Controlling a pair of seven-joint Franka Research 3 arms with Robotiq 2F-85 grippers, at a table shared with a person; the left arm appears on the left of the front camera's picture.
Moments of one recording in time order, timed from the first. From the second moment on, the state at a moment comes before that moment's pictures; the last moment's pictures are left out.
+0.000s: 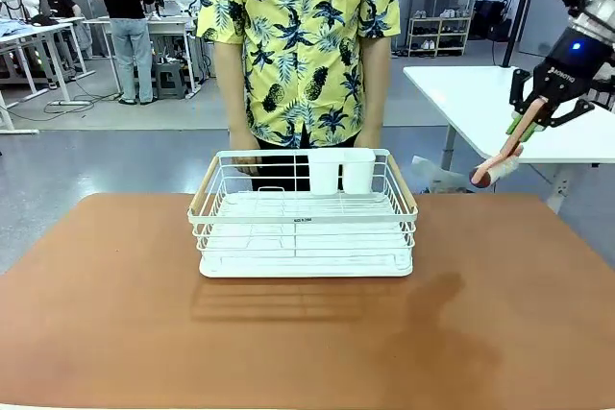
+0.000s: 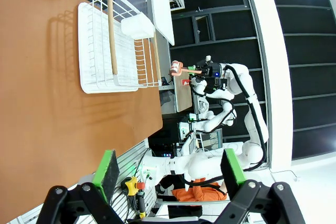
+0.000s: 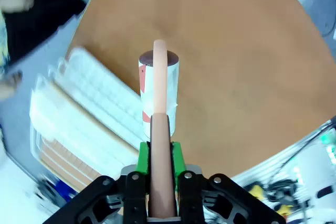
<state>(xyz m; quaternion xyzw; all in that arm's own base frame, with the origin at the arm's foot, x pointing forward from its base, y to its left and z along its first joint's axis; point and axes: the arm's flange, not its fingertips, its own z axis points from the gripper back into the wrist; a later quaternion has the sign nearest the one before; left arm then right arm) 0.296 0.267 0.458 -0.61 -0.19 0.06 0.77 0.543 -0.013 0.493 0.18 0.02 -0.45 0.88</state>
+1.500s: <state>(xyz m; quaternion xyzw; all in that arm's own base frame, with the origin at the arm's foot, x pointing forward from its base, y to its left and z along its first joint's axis) 0.296 0.267 0.458 -0.61 -0.19 0.06 0.77 0.547 -0.011 0.373 0.23 -0.04 -0.60 0.77</state>
